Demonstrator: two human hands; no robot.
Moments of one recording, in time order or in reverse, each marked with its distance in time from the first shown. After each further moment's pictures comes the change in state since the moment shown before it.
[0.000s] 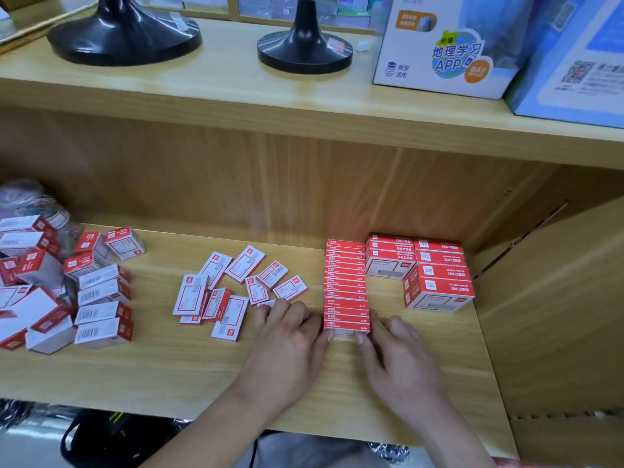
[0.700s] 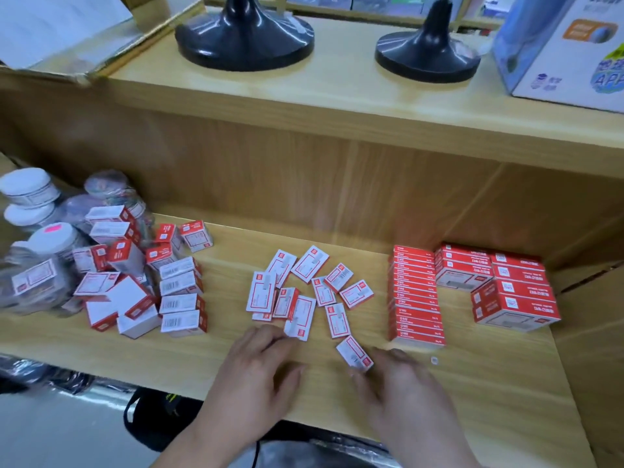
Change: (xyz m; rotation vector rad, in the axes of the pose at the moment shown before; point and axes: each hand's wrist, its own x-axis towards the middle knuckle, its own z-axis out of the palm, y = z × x) left_hand -0.078 -0.108 -0.054 -0.285 -0.021 -0.085; right_hand -0.018 -0.130 -0.012 0.033 -0.215 0.069
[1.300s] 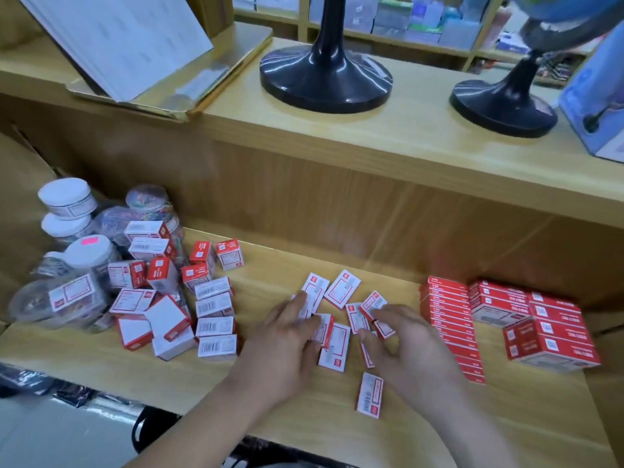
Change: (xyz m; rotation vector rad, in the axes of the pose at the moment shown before) left_hand 0.055 -0.048 -0.023 0.072 -0.153 -0.106; right_hand 0.079 -0.045 -0.005 0.083 0.109 -0.089
